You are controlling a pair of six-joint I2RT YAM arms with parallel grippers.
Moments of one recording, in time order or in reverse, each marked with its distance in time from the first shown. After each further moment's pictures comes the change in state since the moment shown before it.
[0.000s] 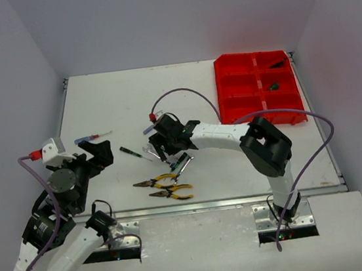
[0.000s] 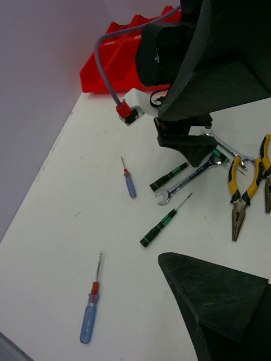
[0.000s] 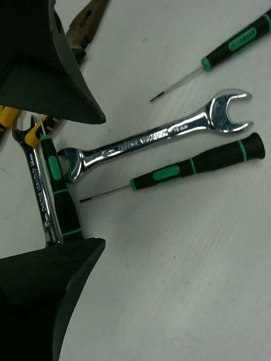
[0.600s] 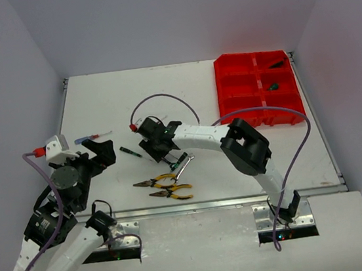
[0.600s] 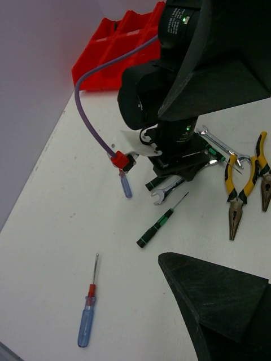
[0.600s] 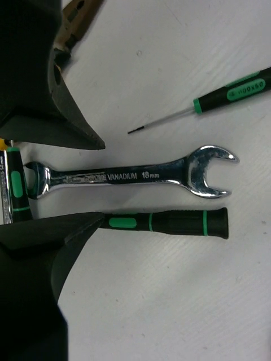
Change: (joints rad) left arm 0.000 0.024 -0.002 0.004 0.019 0.007; right arm 0.051 0.208 0.276 -0.141 -0.042 -0.224
